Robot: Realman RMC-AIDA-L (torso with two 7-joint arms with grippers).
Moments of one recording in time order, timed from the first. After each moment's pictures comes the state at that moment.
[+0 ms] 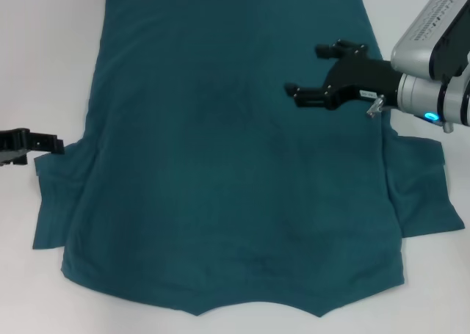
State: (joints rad) left arm -0.57 -1.97 0.74 0.98 2.50 1.29 -2.63; right arm 0.81 2.10 -0.75 -0.53 -1.92 -0.93 1.13
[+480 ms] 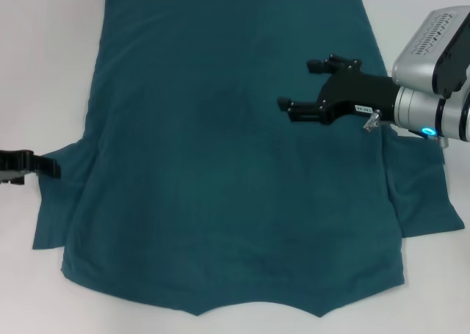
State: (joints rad) left arm -0.61 -1.99 0.75 0.95 2.66 1.28 -2.64; right arm 0.78 2.10 -0.80 -0.51 -1.86 -0.96 1.14
